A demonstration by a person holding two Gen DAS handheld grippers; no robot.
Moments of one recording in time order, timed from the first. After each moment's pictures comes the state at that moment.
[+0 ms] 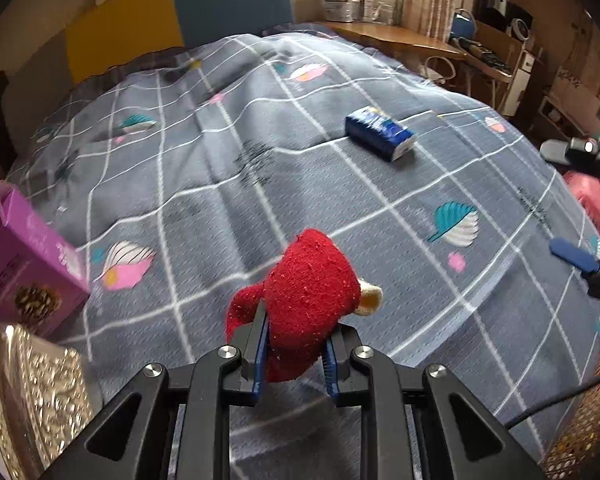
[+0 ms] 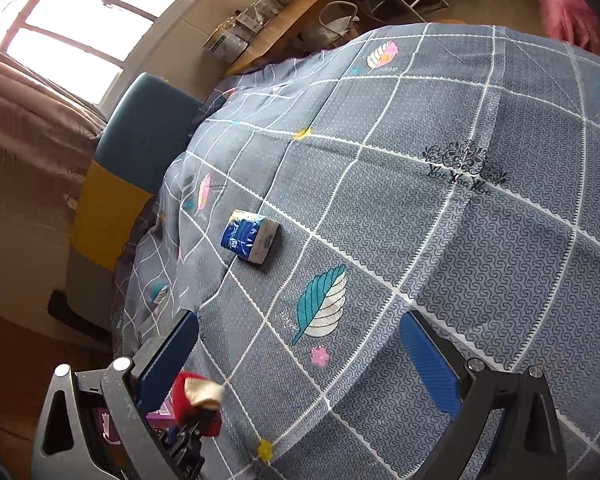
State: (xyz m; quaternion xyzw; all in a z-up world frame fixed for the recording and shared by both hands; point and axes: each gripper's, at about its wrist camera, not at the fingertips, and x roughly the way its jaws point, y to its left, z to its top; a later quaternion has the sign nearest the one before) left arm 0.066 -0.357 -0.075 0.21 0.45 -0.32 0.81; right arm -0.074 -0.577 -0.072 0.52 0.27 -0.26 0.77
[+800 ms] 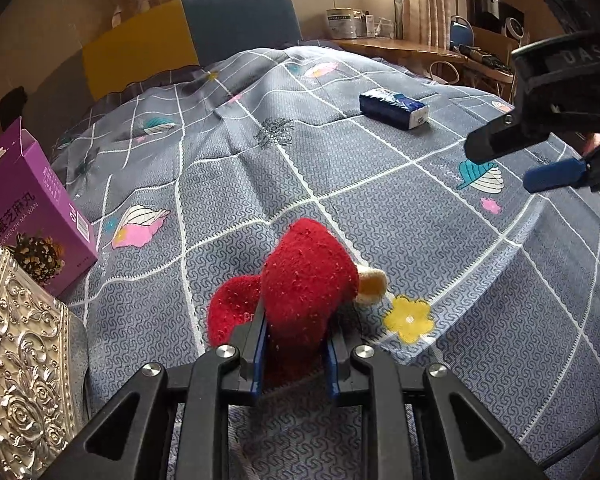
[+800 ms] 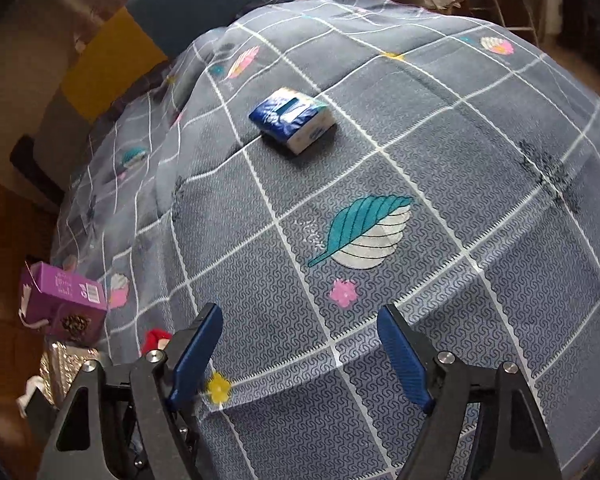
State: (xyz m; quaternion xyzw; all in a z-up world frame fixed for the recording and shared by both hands) left arm 0.043 -0.325 -0.123 0.22 0.38 -0.32 0.84; right arm 0.012 -0.520 -0.086 0.32 0.47 -0.19 0.80
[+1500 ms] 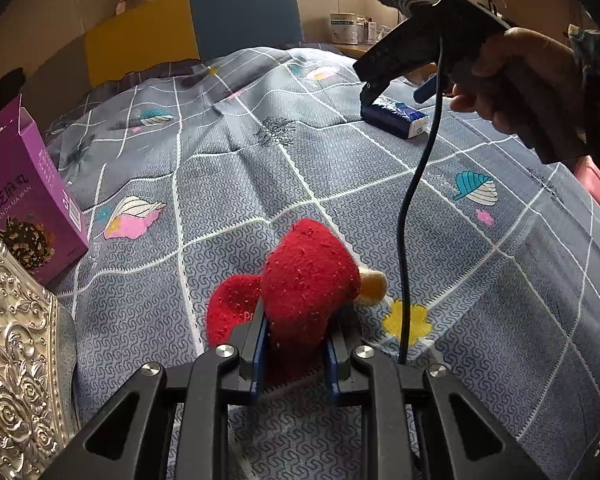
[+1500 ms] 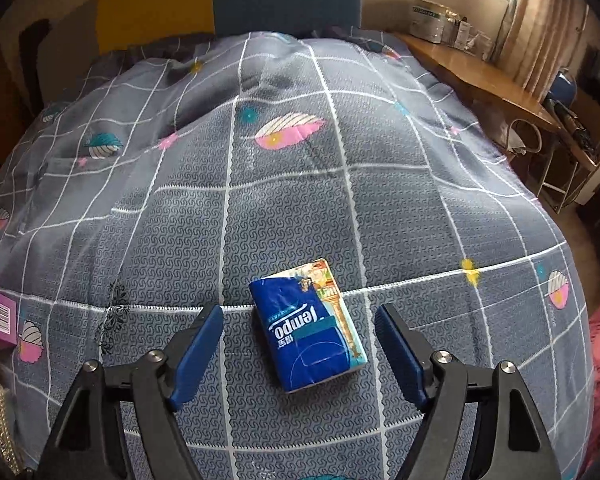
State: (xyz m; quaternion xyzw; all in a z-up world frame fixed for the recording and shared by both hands) left arm 0.050 -0.320 -0.121 0.19 0.39 -0.34 0.84; right arm 0.178 -0.590 -0.085 0.10 0.51 -0.18 0.83
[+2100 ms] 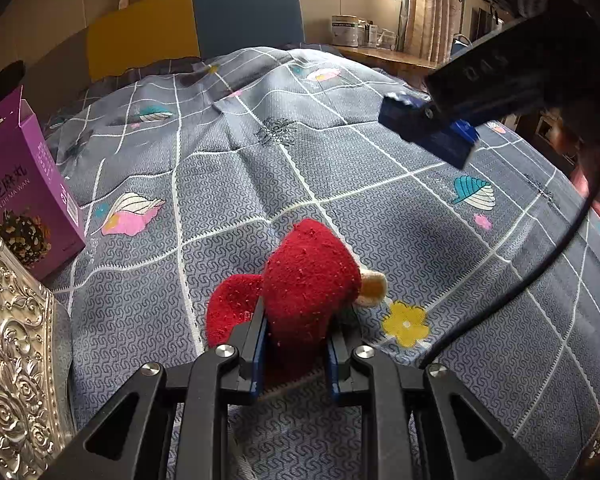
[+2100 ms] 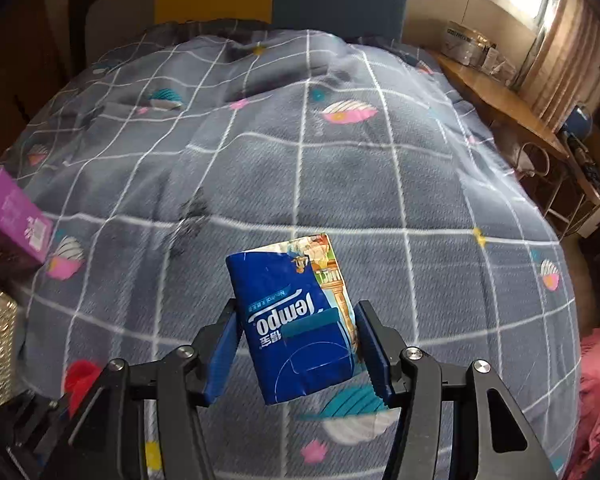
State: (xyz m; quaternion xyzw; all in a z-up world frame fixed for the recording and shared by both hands) left arm 0.051 -0.317 -0.121 0.18 0.39 -0.34 0.84; right arm 0.101 -0.504 -0.061 0.07 0.52 -0.13 0.84
